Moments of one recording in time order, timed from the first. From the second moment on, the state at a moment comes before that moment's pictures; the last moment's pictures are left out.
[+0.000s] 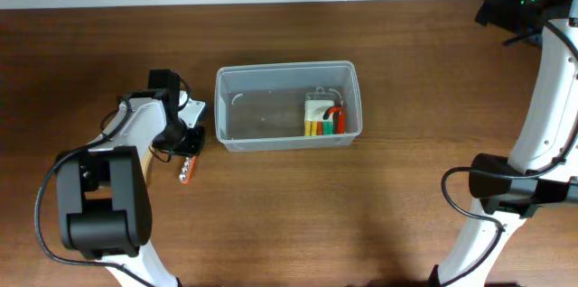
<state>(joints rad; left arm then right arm) 0.02 1.95 1.22 -0.83 0.09 0.26 -0.19 2.15 2.78 -1.67 0.19 0.31</state>
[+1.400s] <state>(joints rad) -0.17 2.05 2.16 -1.31 0.08 0.04 -0.19 2.15 2.78 -1.67 0.19 0.31</state>
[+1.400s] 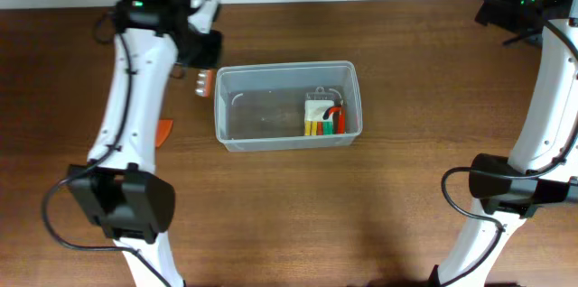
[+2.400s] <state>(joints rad) -0.35 2.27 2.16 -1.35 0.09 -0.05 -0.19 2.15 2.78 -1.67 0.19 0.31</state>
